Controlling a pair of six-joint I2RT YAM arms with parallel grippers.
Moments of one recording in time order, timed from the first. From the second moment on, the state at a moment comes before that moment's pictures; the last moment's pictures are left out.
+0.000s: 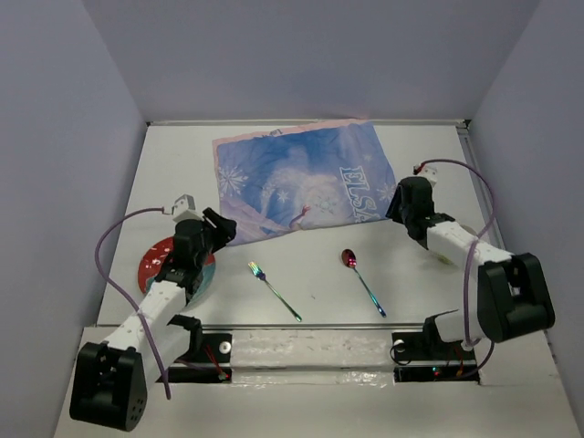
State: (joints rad) left arm -0.17 0.87 0.29 0.18 -0.05 -0.73; right arm 0.23 1.34 0.71 0.00 0.32 0.45
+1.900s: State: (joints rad) left arm -0.52 1.24 0.46 0.01 -0.46 -0.72; right arm 0.11 1.13 0.44 -0.05 0.22 0.69
